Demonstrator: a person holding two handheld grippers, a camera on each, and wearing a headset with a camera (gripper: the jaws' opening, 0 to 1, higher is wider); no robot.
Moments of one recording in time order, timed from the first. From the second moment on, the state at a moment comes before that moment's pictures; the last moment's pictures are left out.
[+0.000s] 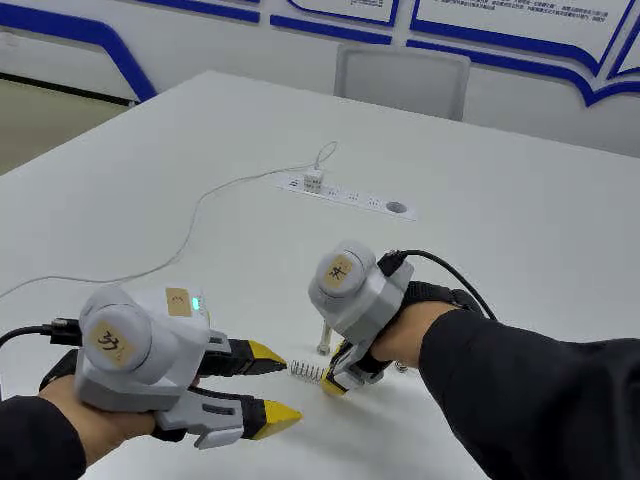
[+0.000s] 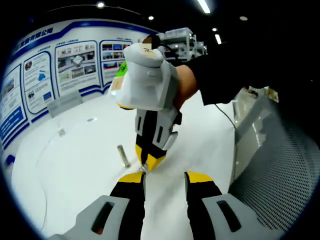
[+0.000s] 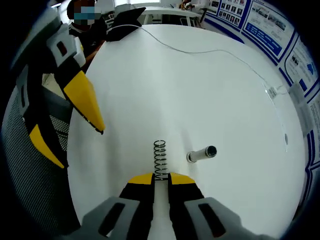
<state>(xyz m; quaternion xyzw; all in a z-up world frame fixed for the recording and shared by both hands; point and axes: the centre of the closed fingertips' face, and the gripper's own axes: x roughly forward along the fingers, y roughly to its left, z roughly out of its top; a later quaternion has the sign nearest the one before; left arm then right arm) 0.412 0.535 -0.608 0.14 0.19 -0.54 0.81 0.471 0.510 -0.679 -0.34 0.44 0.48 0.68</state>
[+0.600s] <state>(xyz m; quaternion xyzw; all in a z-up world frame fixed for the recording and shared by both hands) 0.417 0.533 -0.615 0.16 0.20 -0.54 0.80 0.438 0.502 -0.634 -0.36 0.41 0.51 0.66</state>
